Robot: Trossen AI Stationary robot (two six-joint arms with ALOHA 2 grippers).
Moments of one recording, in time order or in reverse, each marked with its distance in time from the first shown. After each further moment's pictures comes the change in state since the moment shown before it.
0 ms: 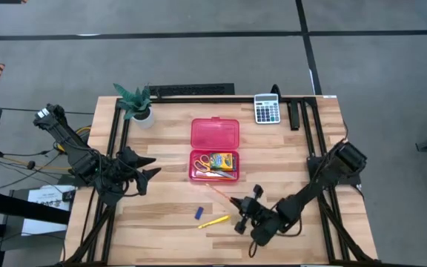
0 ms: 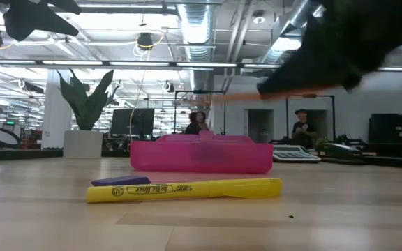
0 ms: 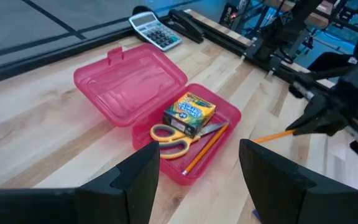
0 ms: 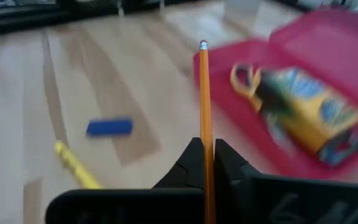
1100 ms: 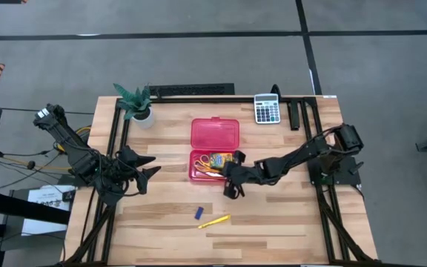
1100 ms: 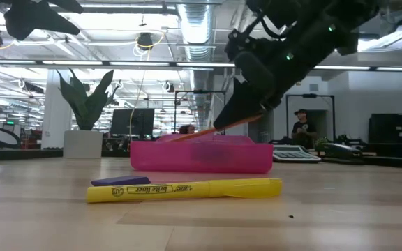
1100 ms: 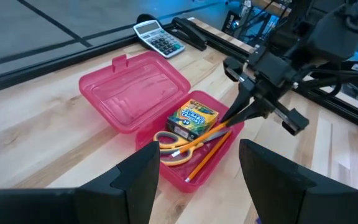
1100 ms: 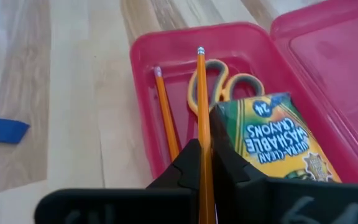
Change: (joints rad) left arm 0.000 0.000 0.000 0.000 -0.026 -0.001; right arm -0.461 -0.087 -0.105 0.144 -0.586 -0.481
